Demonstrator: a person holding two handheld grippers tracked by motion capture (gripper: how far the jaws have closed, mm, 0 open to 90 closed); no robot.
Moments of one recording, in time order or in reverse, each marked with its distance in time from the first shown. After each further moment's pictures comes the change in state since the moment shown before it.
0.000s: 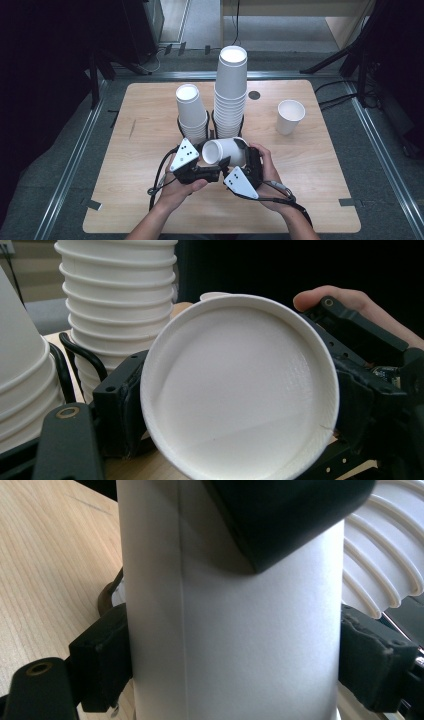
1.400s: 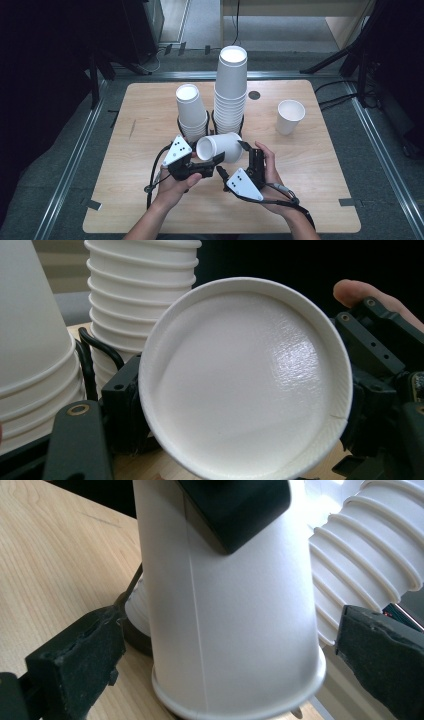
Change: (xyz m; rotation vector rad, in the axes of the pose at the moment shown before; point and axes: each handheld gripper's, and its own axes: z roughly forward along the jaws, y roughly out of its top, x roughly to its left) left arm 0.016 0.000 -0.006 -0.016 -0.004 -0.051; right arm -0.002 0.004 -0.011 -0.014 0.026 0.065
